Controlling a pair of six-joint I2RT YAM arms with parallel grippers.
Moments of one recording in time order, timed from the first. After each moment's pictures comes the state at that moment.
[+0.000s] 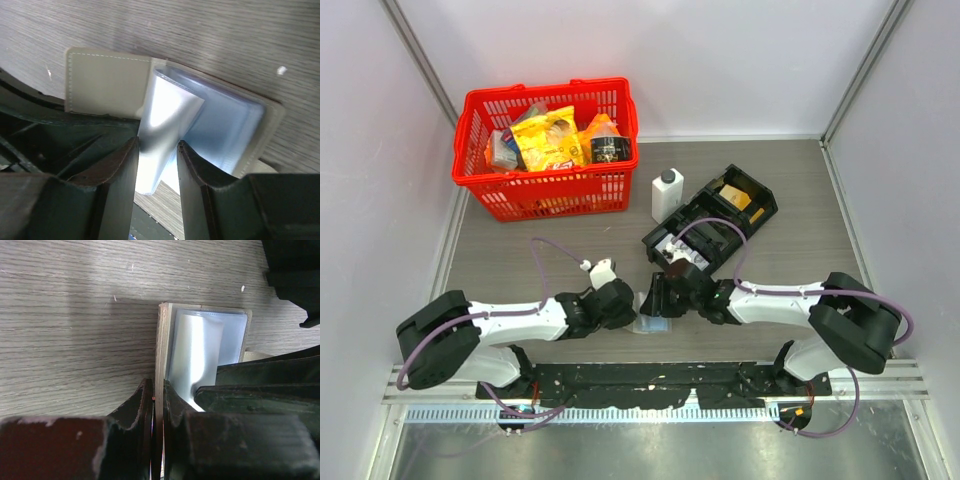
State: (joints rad) left arm -1.06 1.32 0.53 -0.12 -0.32 -1.18; right arm 0.96 1.43 0.58 0.09 -0.04 0.89
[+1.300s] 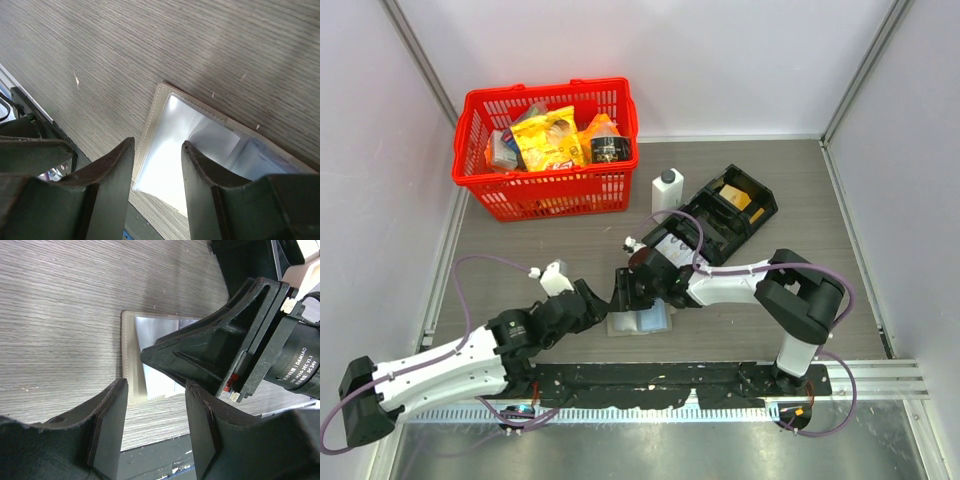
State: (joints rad) left arm -1.06 0.68 0.41 -0.48 -0.46 -1.26; right arm 1.01 1.75 0.88 0.10 -0.17 0.83
